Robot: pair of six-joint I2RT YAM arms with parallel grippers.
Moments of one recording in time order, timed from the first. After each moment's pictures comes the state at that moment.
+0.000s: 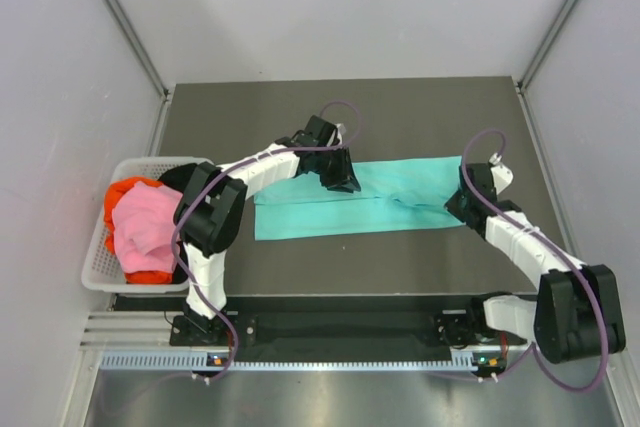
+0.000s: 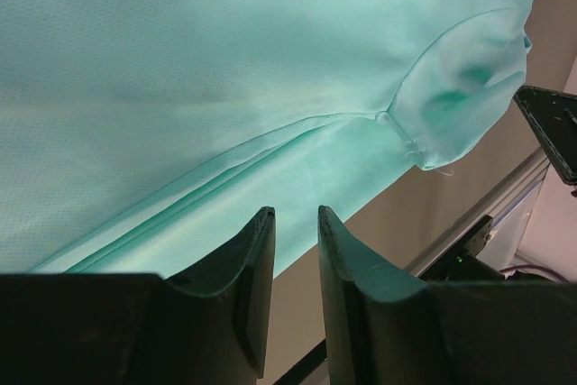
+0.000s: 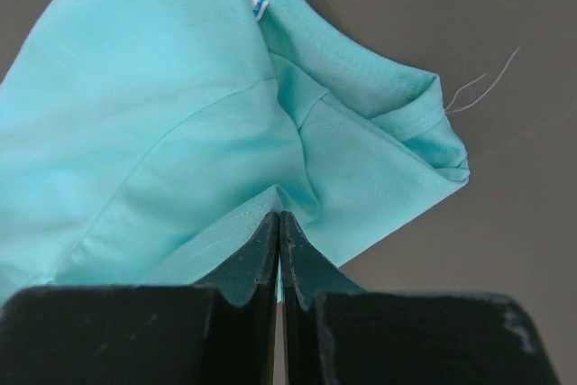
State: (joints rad) left arm -0.58 1.98 1.42 -0.35 0.43 -0.69; right arm 0.17 1.17 0.58 -0.28 0.28 0.79
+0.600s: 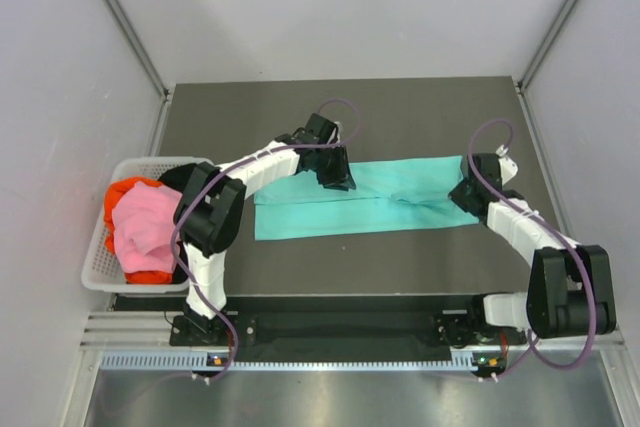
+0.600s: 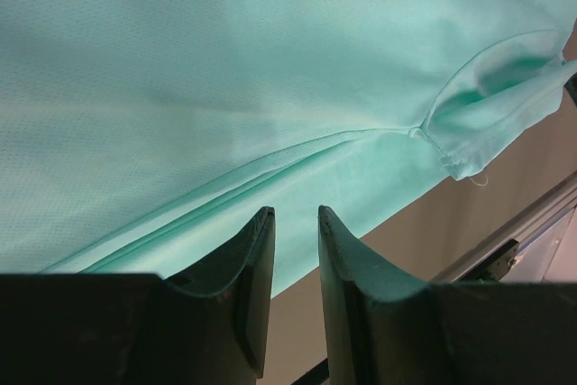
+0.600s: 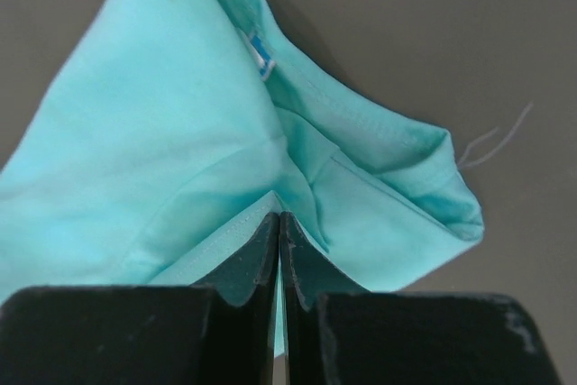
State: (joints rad) left arm -0.58 1.98 1.46 -0.42 0.34 -0.67; right arm 0.07 1.29 0.65 -0.22 0.21 0.78
